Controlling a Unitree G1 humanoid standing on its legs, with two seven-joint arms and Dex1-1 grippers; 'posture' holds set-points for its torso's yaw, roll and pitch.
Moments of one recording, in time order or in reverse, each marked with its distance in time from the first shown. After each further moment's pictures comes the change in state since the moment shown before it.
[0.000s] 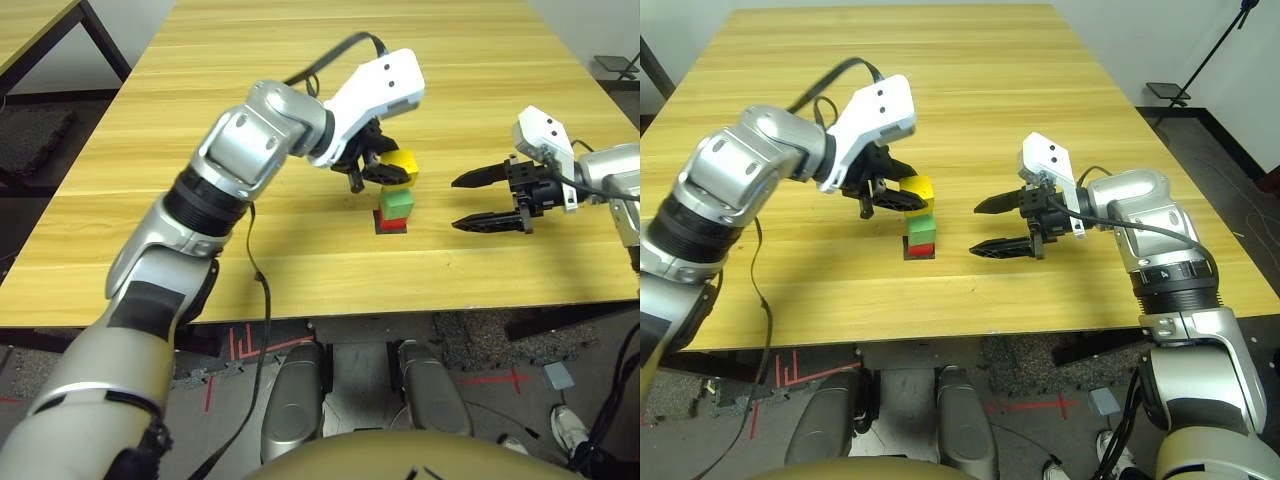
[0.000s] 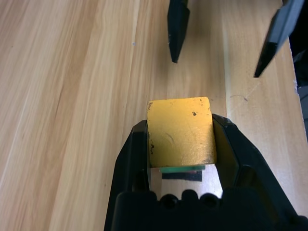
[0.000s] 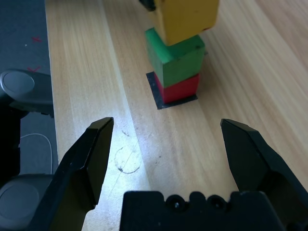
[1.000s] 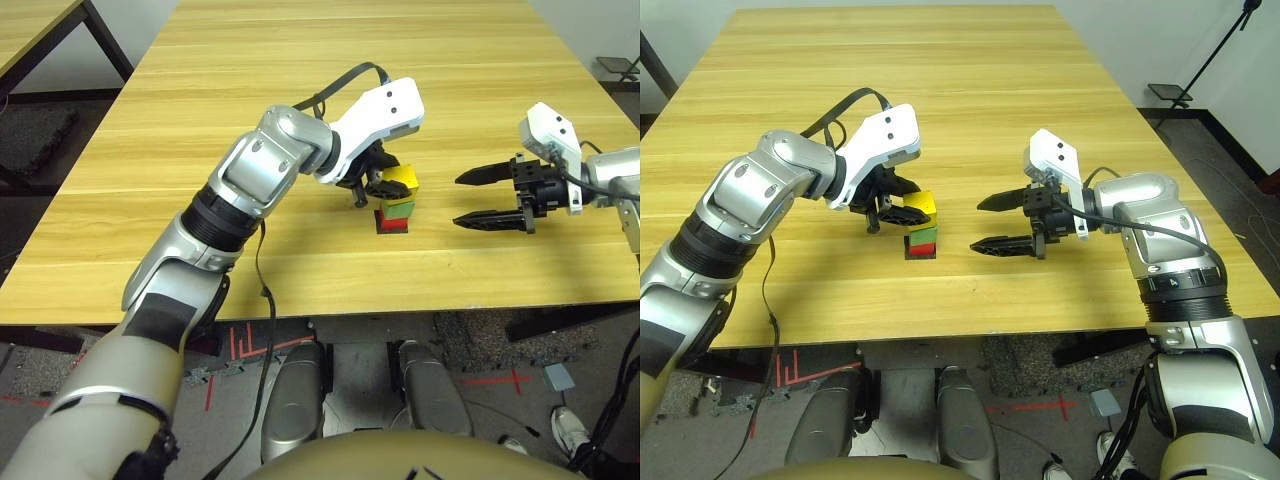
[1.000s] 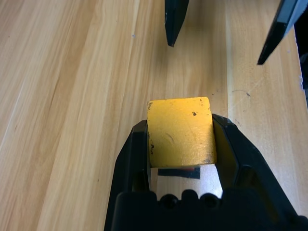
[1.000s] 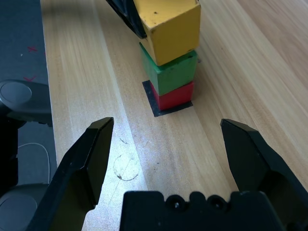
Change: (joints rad) left arm 0.088 -0.011 0.029 -0.049 0.036 -0.009 0.016; right arm 0.004 -0.002 -0.019 -0.028 0.031 0.027 -0.034
